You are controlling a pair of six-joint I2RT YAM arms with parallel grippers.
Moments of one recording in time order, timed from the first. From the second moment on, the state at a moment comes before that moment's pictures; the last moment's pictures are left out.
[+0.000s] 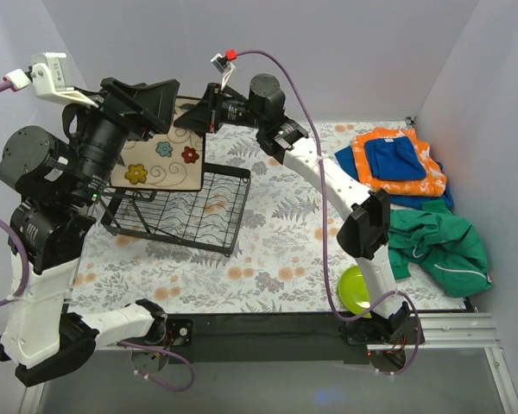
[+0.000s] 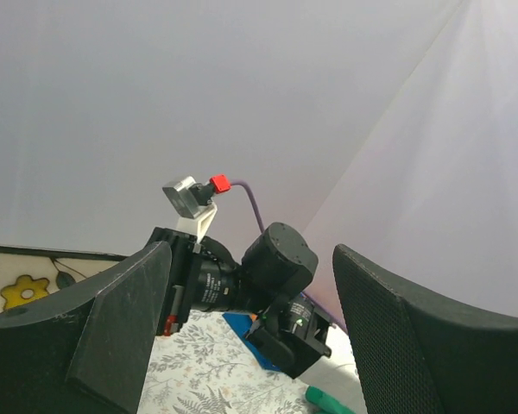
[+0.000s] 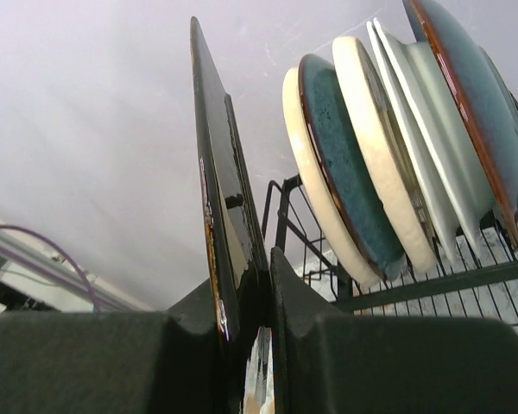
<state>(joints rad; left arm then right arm) -0.60 1.12 1.96 -0.51 -0.24 -0.40 0.76 2.16 2.28 0.09 -0.73 0.78</state>
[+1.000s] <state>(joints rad) -0.60 1.07 1.85 -0.44 -0.24 -0.44 0.91 2.31 2.42 0.18 -0.28 0.60</state>
